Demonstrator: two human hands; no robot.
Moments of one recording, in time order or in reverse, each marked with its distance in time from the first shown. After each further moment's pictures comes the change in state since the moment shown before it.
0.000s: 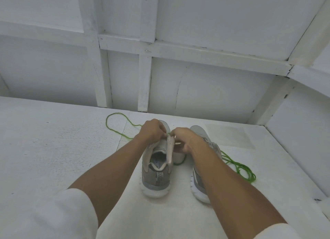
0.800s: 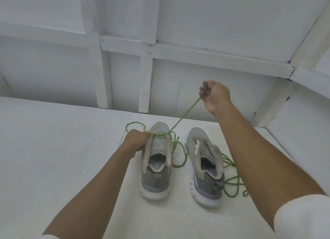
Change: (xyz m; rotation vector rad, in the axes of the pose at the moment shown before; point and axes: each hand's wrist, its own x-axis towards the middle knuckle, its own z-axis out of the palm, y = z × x) left_hand -0.025 -0.040 -0.009 -0.680 0.073 -0.416; right_hand -0.011 -0.109 -0.070 0.699 0.139 -0.627
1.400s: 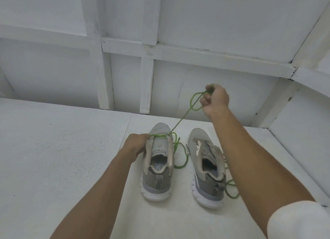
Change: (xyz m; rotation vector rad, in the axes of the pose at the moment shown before) left_hand 0.002 -0.012 0.001 -0.233 -0.011 -0.037; right_hand -0.009 0.010 0.001 0.088 0.060 0.039
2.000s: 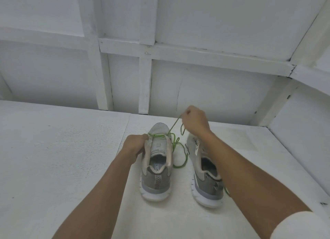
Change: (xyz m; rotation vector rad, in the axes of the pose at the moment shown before) left_hand 0.004 -0.005 -0.001 0.025 0.008 -0.008; right_hand -0.027 0.057 -0.024 -1.446 -0.149 -0.308
